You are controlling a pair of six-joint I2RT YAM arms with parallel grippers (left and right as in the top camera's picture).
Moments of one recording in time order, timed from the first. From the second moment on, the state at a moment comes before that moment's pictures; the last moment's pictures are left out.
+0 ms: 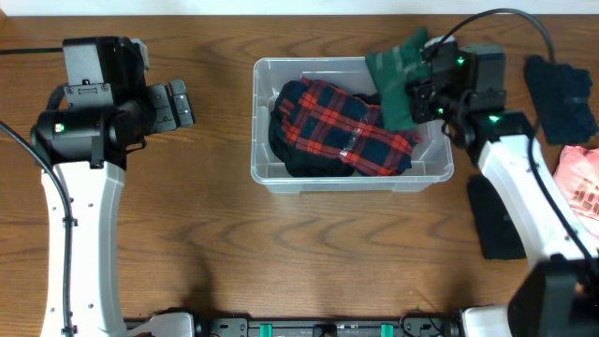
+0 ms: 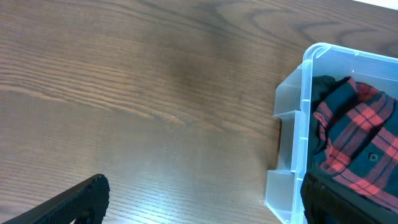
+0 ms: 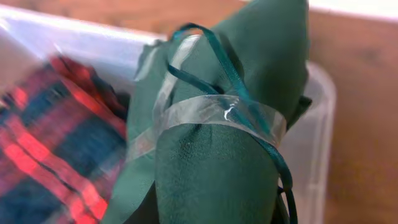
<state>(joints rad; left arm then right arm) 0.07 1.41 1.56 -1.08 0.04 -0.14 0.11 1.61 1.20 -0.38 -0.21 -0.02</state>
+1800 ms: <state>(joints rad) 0.07 1.41 1.56 -1.08 0.04 -0.14 0.11 1.46 1.33 -0.43 -0.11 -0.04</state>
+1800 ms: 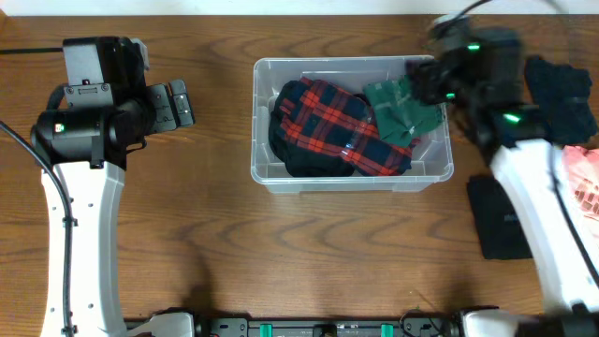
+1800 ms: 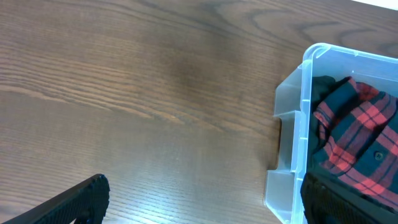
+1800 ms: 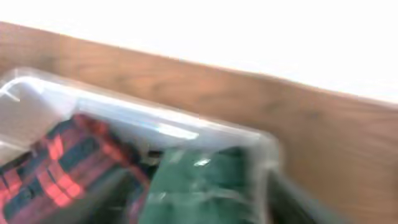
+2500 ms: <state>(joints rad) 0.07 1.41 1.56 -1.07 0.05 -0.14 -0.55 1.47 0.99 -0.88 0.03 0.06</state>
